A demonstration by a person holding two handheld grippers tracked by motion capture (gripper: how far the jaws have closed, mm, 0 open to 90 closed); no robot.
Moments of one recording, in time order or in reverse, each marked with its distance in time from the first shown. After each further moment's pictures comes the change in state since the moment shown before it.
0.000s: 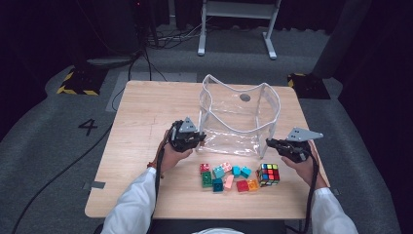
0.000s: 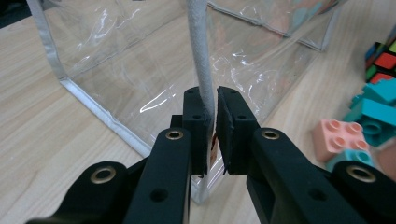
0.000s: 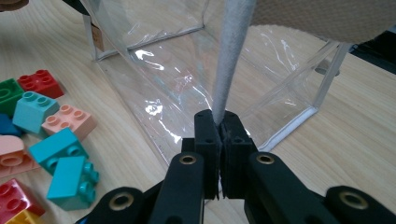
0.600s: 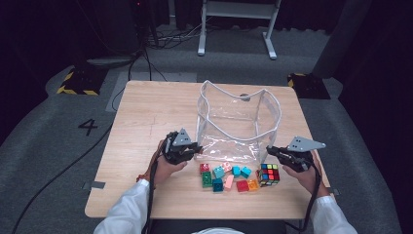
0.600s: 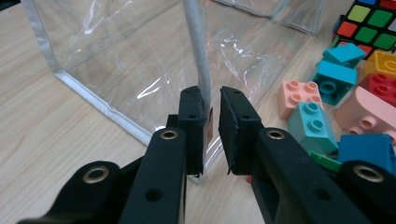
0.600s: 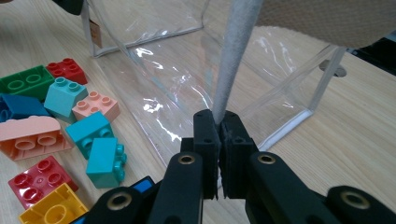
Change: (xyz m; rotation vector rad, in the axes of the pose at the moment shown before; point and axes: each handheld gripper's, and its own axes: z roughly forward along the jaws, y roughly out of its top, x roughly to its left) left arm -0.025 -0.024 -0.026 0.022 -0.014 0.034; right arm 0.023 -0.007 -0.015 -0.005 -0.002 -0.041
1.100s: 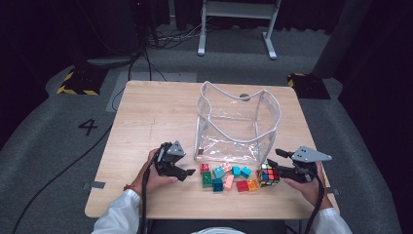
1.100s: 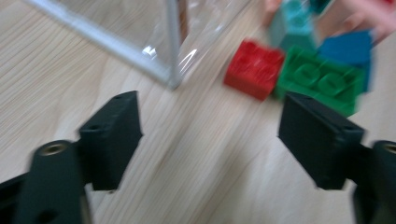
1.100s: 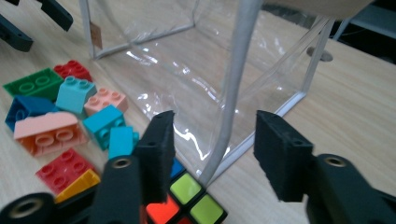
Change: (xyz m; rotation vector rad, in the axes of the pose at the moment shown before) left arm -0.001 -0.033 -0.011 0.199 -0.091 -0.026; right arm 0.024 -0.014 -0.019 -0.007 -0.062 0.076
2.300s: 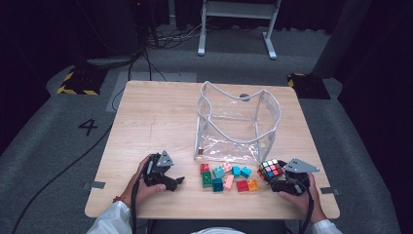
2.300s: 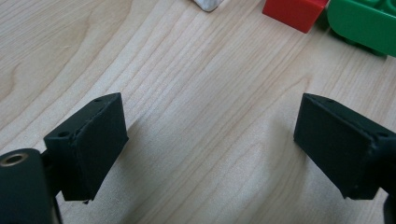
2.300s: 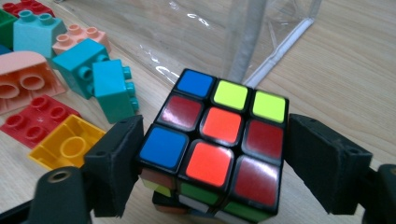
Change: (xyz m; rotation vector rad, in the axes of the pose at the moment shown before) left arm -0.002 -0.048 -0.003 0.002 0.125 -0.062; right arm 0.021 -0.040 0.016 0.124 -0.094 0.088
